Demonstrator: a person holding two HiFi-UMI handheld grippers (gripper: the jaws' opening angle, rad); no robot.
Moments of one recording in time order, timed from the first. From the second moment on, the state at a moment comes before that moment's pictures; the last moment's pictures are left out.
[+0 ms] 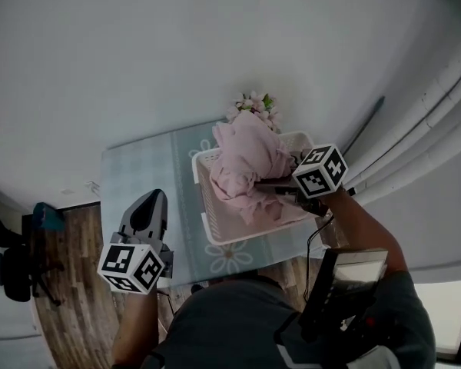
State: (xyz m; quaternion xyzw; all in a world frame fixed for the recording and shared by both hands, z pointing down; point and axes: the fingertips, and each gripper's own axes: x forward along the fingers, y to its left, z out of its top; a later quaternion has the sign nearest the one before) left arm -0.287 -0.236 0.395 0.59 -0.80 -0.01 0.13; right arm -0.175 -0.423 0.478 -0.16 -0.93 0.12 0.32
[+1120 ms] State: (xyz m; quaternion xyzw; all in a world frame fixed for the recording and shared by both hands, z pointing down) left arm -0.287 -0.222 0.323 0.62 -0.78 -0.08 0.05; right arm -0.149 -0.396 0.275 0.10 -0.98 0.17 -0.01
